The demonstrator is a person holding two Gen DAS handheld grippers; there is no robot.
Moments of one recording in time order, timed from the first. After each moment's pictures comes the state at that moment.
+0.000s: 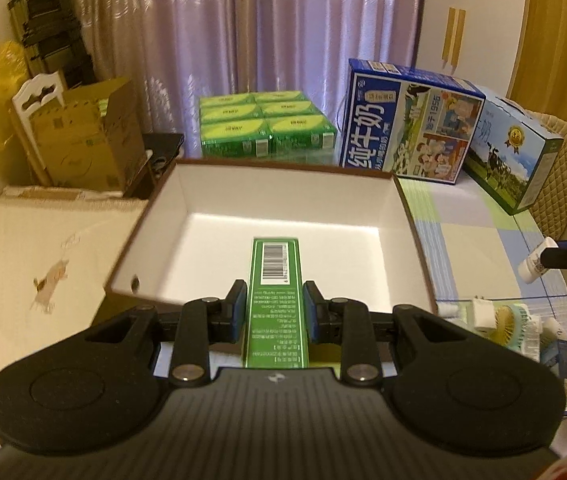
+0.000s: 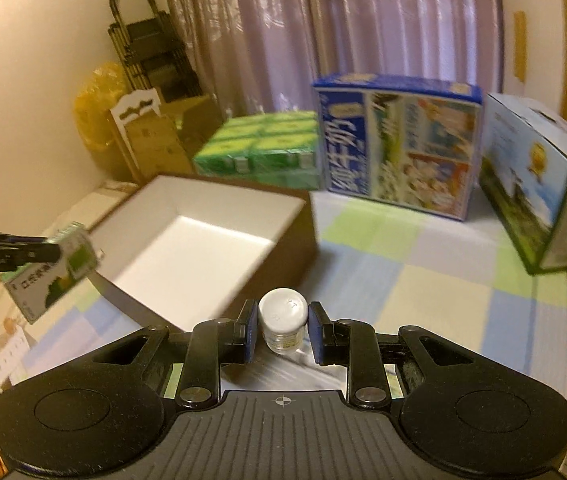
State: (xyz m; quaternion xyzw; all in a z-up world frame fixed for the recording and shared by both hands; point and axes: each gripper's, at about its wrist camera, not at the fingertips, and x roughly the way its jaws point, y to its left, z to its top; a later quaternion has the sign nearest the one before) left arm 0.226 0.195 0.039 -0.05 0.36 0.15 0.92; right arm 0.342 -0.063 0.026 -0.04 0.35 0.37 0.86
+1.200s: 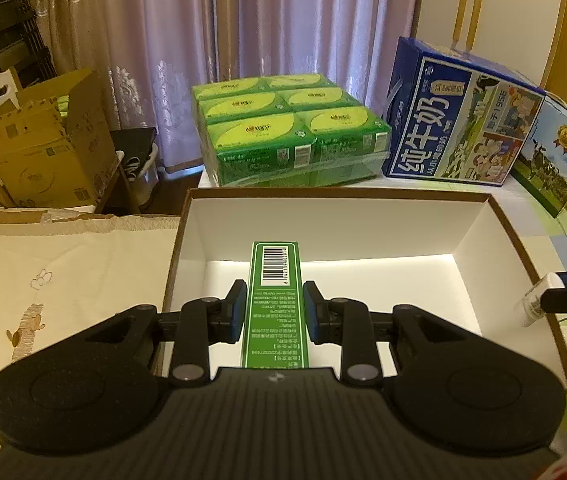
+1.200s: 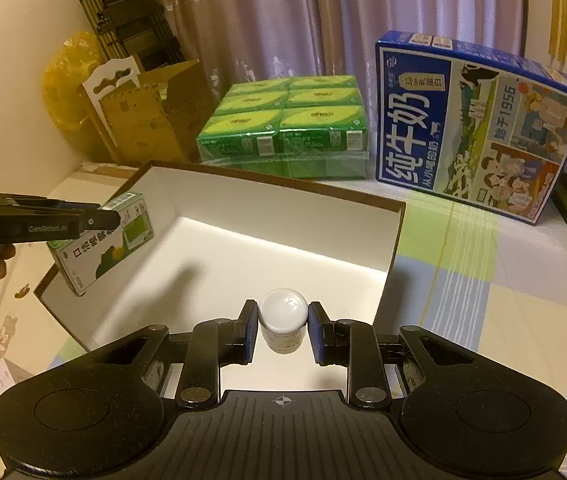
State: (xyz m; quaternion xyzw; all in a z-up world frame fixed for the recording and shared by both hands) left arm 0.350 0.345 -0.023 -0.04 0.39 0.09 0.91; right arm 0.404 0.096 -0.020 -0.06 0.41 0.32 0.85
